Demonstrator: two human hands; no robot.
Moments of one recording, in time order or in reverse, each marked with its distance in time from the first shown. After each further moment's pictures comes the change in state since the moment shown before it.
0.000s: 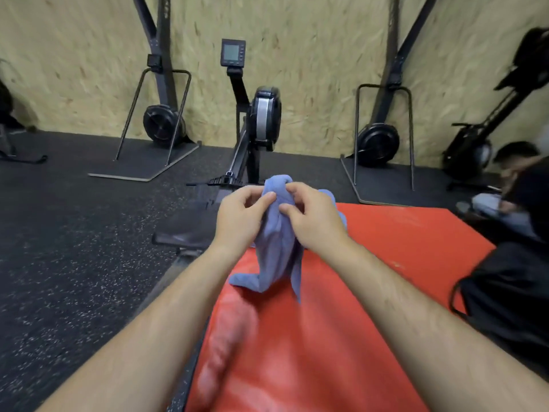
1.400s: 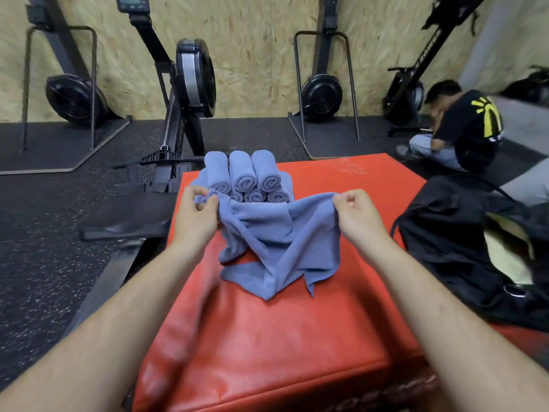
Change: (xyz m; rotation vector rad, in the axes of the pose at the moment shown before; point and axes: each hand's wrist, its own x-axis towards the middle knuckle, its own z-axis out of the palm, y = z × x) left_hand -0.018 -0.069 0.071 -0.103 -0.037 -0.282; right_hand -0.082 0.151 -0.085 0.148 0.347 0.552
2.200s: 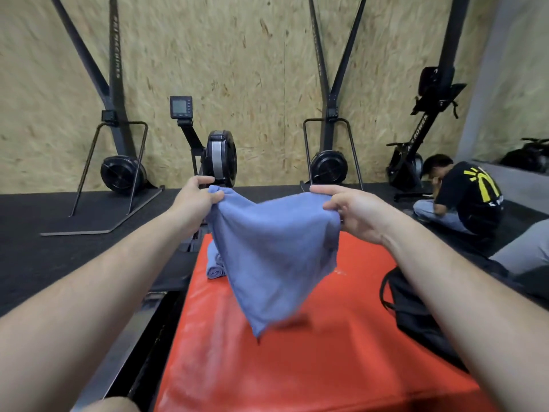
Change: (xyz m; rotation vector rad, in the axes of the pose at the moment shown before) left_hand 0.019 0.174 -0.038 0.146 -0.098 0.047; right_hand 0.004 -0.141 -0.104 0.451 -0.604 0.058
